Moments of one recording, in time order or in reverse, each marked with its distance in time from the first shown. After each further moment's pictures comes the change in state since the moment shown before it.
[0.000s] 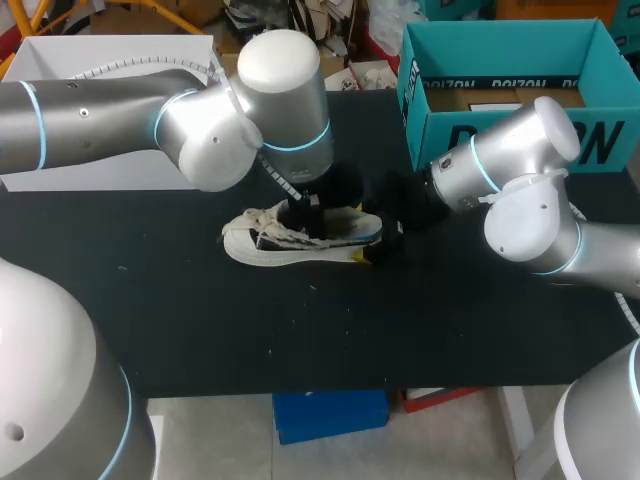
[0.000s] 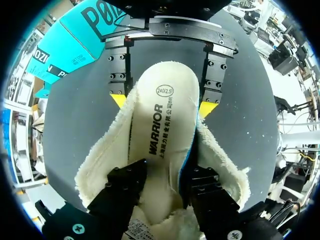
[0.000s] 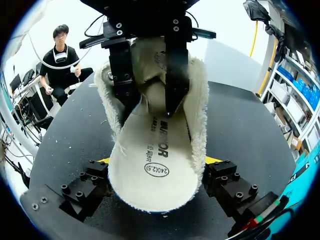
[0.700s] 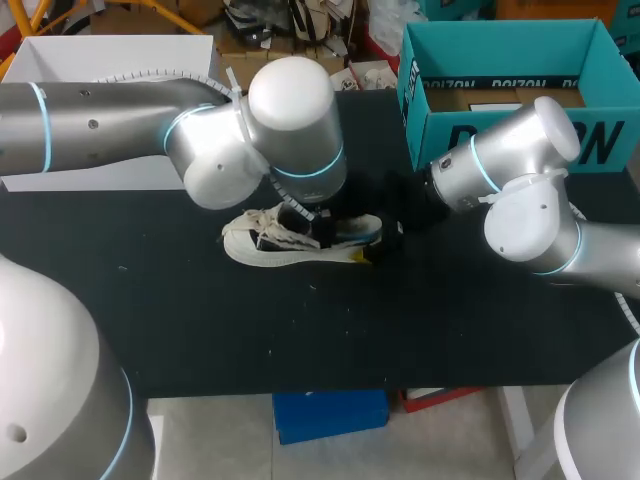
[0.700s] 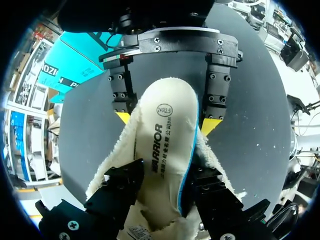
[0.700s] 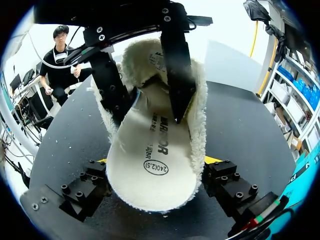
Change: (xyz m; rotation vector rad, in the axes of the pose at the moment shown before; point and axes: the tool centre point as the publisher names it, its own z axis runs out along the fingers) left arm 0.006 -0.020 -0.001 0.022 -0.131 0.017; right arm 0.000 0.000 0.000 0.000 0.000 0.000
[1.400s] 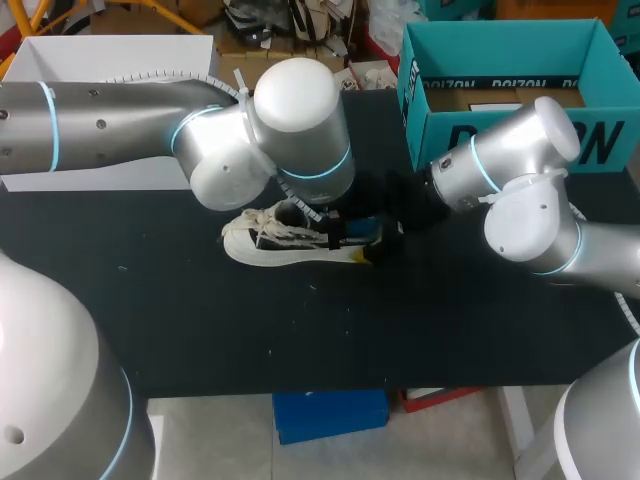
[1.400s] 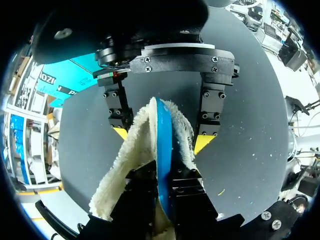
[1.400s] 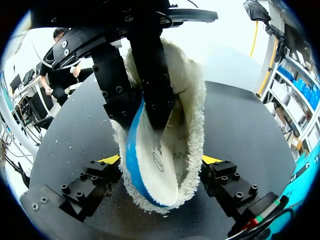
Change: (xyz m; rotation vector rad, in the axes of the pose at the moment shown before) left arm 0.006 -0.016 -0.003 0.031 0.015 0.010; right arm 0.000 0.000 0.000 -0.001 0.001 0.000
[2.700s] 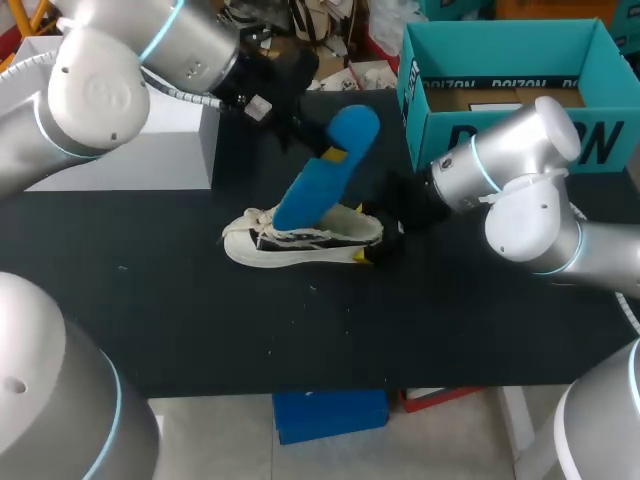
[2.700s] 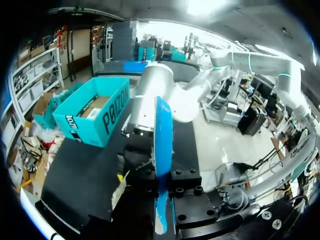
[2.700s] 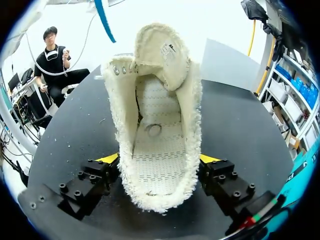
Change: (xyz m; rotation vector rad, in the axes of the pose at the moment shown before) left arm 0.006 -0.036 -0.240 0.667 0.348 -0.178; right arm 0.001 0.000 -0.001 0.001 0.001 0.000
